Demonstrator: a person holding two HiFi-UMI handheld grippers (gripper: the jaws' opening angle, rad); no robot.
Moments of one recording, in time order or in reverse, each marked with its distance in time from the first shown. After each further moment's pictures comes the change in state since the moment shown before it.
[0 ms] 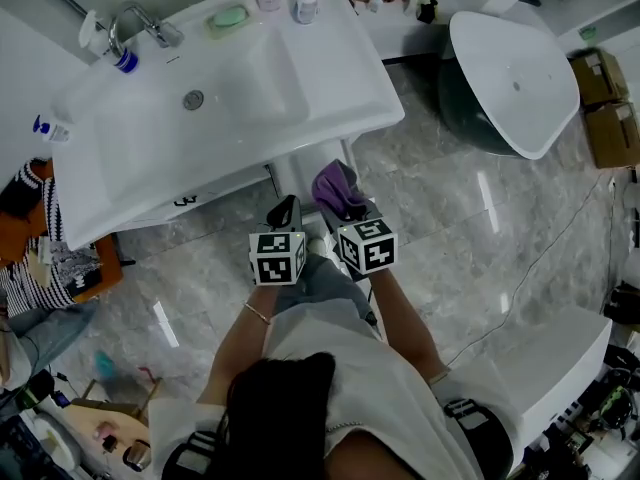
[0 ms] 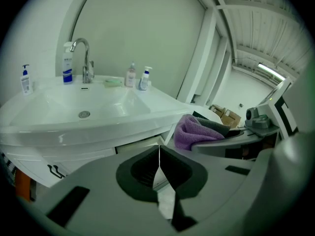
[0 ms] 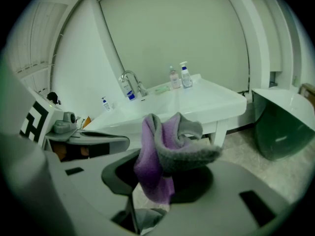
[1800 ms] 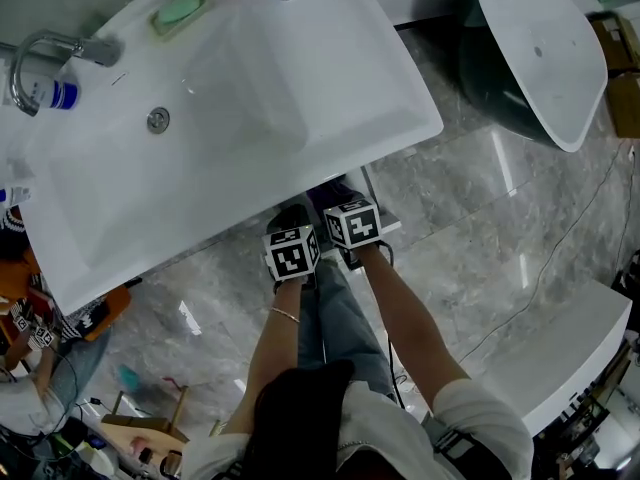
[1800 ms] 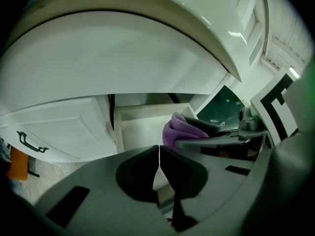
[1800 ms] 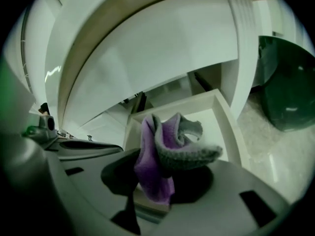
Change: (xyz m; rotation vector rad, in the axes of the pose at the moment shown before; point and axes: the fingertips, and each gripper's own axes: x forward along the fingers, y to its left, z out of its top) left arm 0.179 0.070 -0.108 -0.174 0.302 0.090; right arm 0.203 -0.094 -0.096 0.184 0.277 -0.002
